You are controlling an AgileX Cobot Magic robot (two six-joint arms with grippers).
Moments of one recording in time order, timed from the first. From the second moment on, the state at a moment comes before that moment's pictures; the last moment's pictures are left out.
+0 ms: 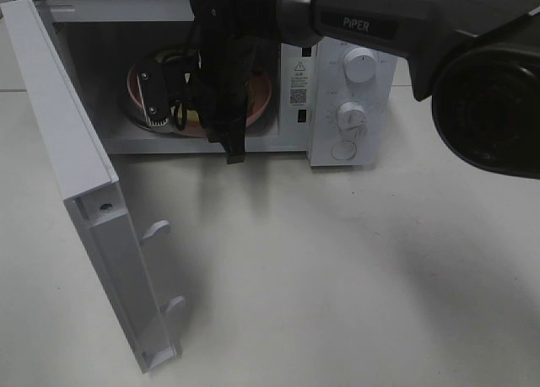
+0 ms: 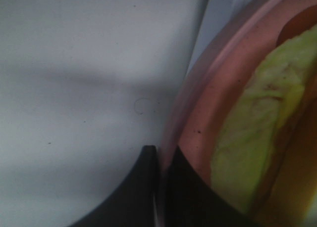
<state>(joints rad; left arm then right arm) 0.00 -0.01 -0.52 -0.09 1.09 0.11 0.70 2.43 -2.16 -0.14 0.93 -1.10</state>
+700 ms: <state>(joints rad) 0.00 -0.01 -0.52 -0.07 1.09 0.11 0.68 2.46 -2.17 -0.15 0.86 -1.09</state>
